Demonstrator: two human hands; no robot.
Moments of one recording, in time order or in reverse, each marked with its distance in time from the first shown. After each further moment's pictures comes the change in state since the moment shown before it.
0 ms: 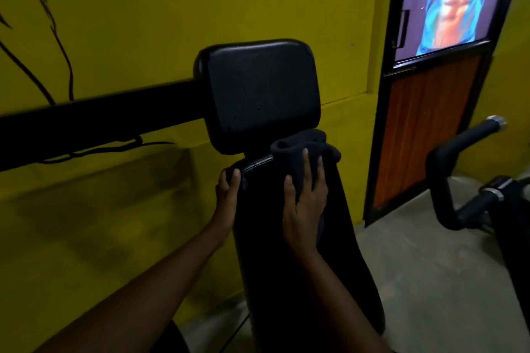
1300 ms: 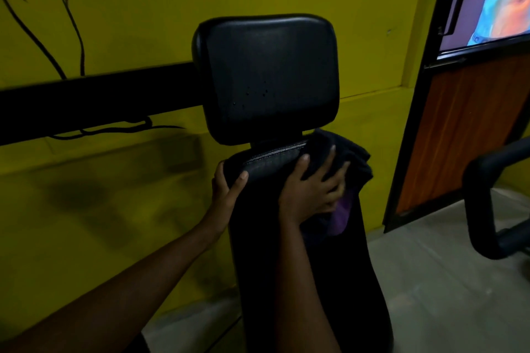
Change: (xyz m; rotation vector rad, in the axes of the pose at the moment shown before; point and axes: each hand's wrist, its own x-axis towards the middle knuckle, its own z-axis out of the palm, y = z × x) left_hand -0.009 -0.002 0.005 0.079 0.002 -0.029; right_hand 0.040 0.045 0.063 -0.289 0.299 0.412
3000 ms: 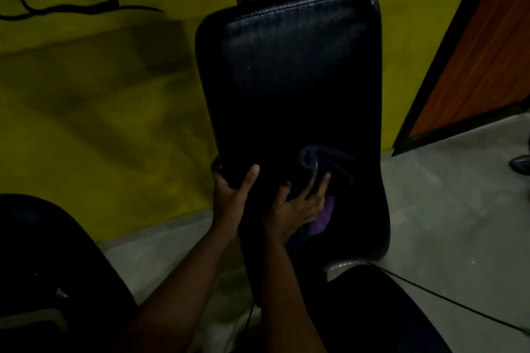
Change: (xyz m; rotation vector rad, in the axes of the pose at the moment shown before) left_hand -0.070 -0.162 0.042 -0.122 0.212 -0.041; right_hand -0.127 0.211 -0.017 -0.174 -0.229 -0.065
